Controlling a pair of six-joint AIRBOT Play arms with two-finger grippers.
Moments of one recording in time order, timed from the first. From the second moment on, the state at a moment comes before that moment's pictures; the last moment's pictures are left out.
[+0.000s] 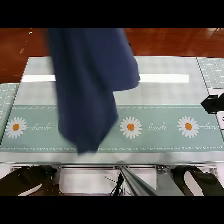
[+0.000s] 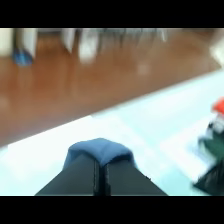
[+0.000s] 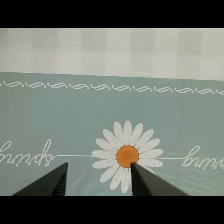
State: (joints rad) left arm -0.78 -1.09 1.85 1.57 -0.95 -1.81; right arm -0.17 -0.71 1.00 -1.54 1.34 1.40
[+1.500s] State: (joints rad) left arm -0.25 -1.55 1.73 1.18 -1.44 -1.57; right arm -0.17 -0.78 1.00 -1.62 1.23 1.40
